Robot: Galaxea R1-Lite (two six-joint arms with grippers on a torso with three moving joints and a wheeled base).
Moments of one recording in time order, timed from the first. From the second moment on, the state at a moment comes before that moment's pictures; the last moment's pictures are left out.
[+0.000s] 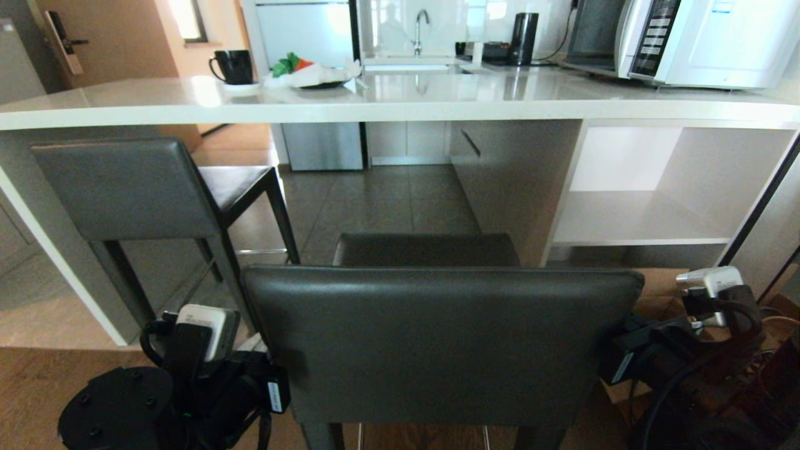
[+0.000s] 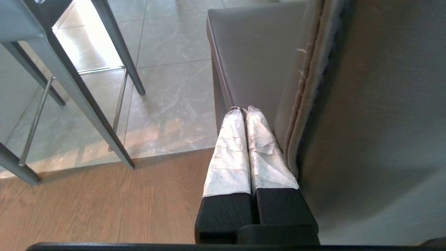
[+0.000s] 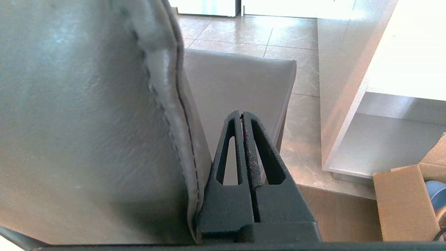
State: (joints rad) left arm -0.75 1.74 -0.07 -1.52 0.52 -0.06; right arm 0.58 1.61 -0.11 -1.51 -0.23 -0.01
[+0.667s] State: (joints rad) left arm -0.52 1.74 -0.06 -1.52 0.50 -0.07; right arm 0.36 1.63 -0.09 -1.50 -0.22 0.06
